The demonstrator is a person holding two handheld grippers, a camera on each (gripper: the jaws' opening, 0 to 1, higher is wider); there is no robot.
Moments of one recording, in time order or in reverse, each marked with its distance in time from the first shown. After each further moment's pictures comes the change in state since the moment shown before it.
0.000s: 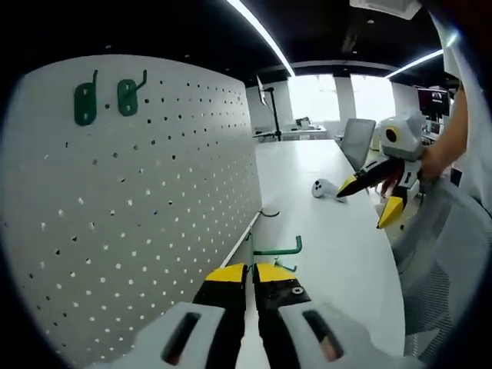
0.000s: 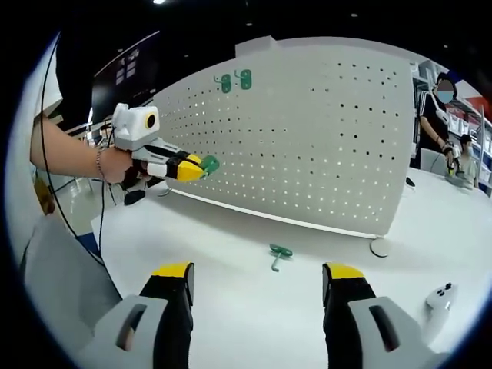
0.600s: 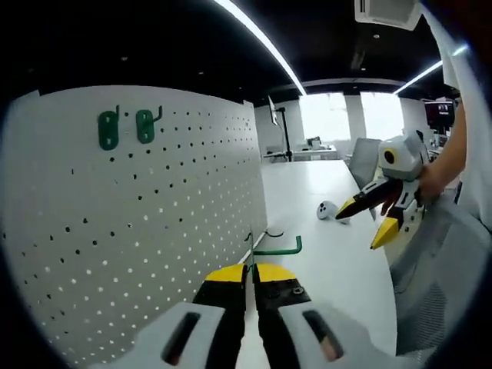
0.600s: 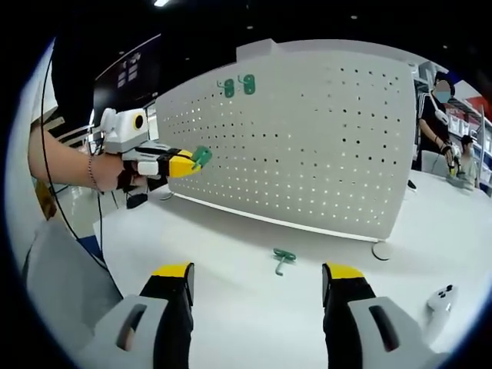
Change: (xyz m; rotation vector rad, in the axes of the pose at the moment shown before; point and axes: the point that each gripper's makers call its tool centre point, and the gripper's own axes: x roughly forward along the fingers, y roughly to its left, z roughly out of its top) left arm -0.022 -0.007 0.022 -0.047 -0.119 0.063; right arm -0.002 0.007 0.007 0.002 -0.016 0.011
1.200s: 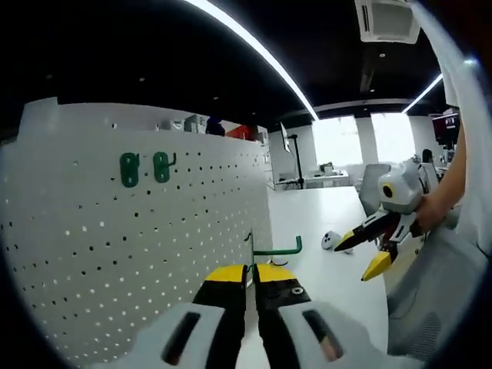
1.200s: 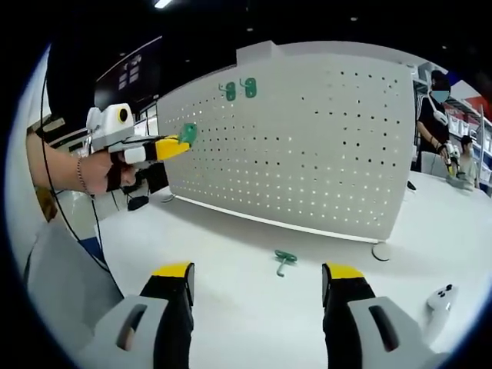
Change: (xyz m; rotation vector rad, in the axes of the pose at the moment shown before) left arm -0.023 -0.008 0.041 -0.023 -0.155 0.072; right arm -0.004 0.001 0.002 0.004 -0.015 -0.003
